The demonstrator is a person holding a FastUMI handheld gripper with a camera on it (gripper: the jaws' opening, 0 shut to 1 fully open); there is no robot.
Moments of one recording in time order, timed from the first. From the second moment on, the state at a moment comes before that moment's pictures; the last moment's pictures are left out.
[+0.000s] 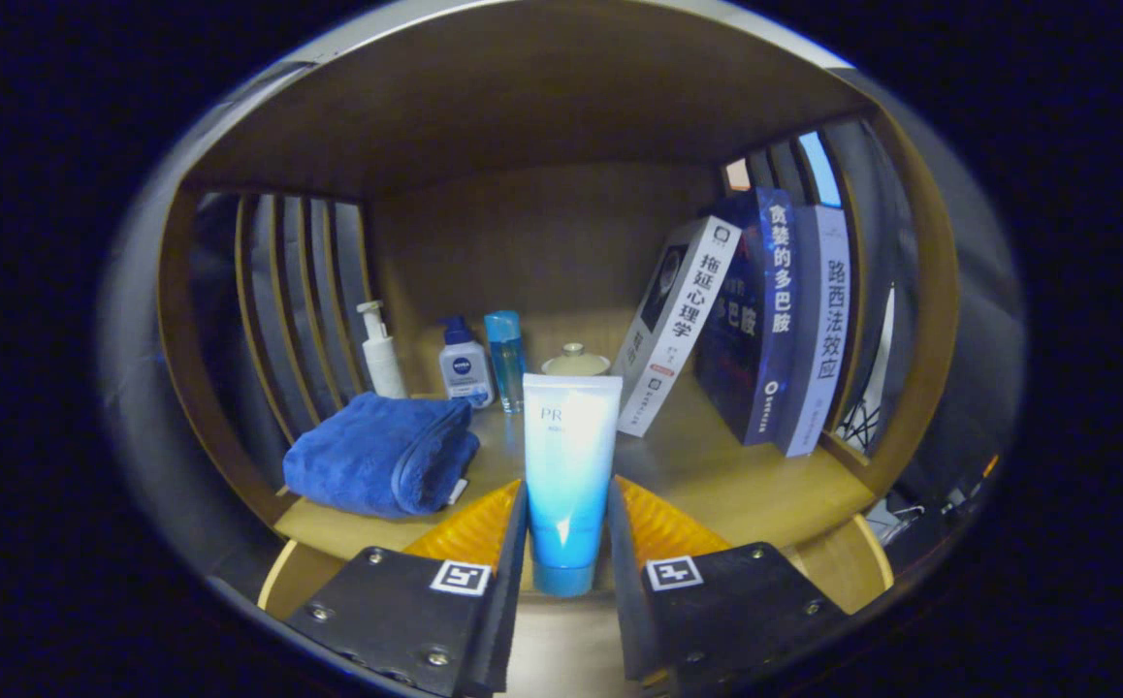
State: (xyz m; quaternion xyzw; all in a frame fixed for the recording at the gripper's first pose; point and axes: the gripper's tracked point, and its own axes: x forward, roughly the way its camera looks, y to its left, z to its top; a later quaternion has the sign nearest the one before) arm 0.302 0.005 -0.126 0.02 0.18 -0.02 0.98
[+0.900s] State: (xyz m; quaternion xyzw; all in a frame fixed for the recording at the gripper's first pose) arm 0.339 -0.017 -0.169 0.00 0.18 -0.06 0.98
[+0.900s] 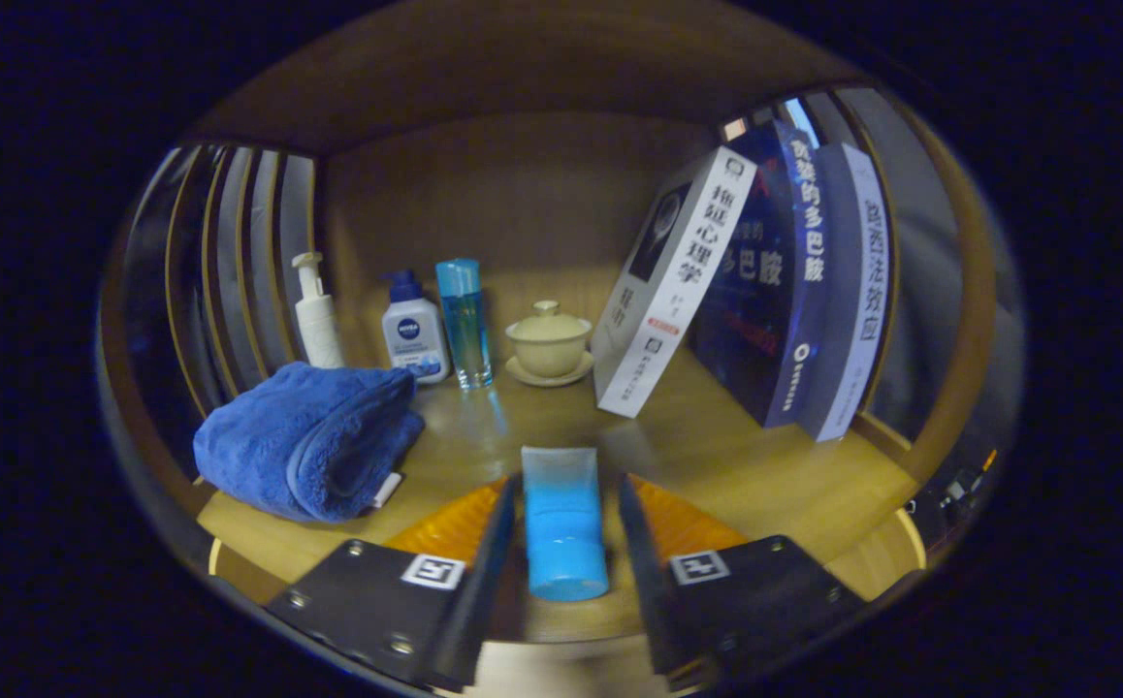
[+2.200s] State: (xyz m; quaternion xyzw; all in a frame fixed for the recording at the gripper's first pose) arm 0.075 0.018 -0.095 -0.01 0.10 -0.02 0.99
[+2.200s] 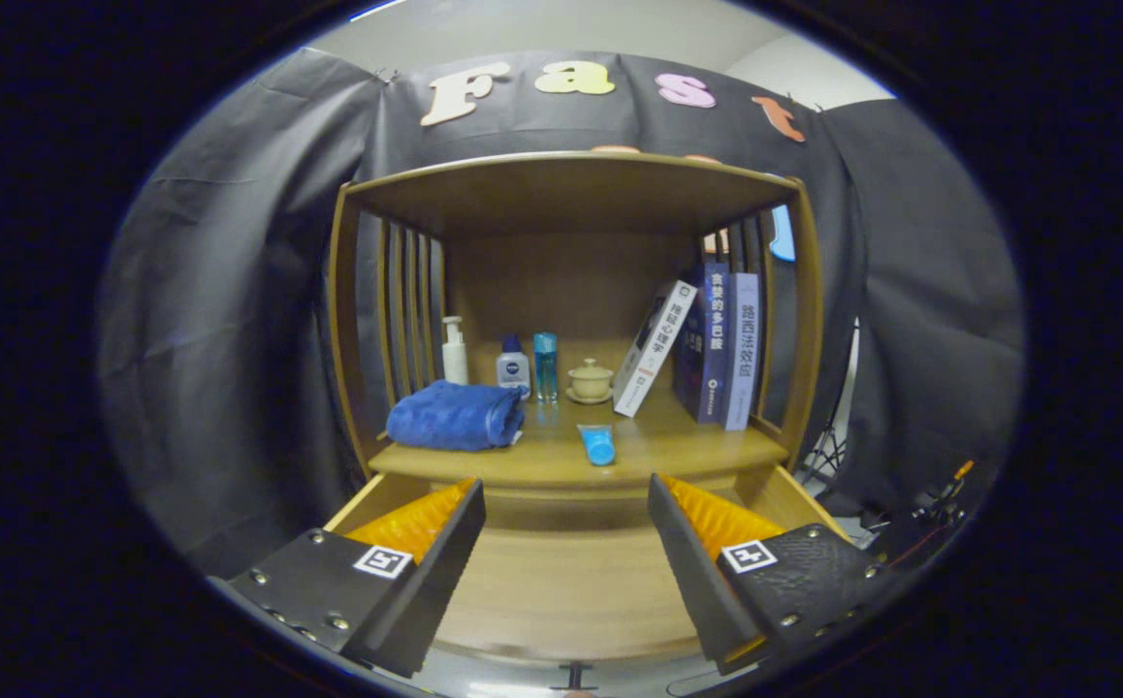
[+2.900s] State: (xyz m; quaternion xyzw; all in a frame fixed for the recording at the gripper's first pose) arm -0.010 -0.003 -0.192 0.04 0.12 -0.02 0.99
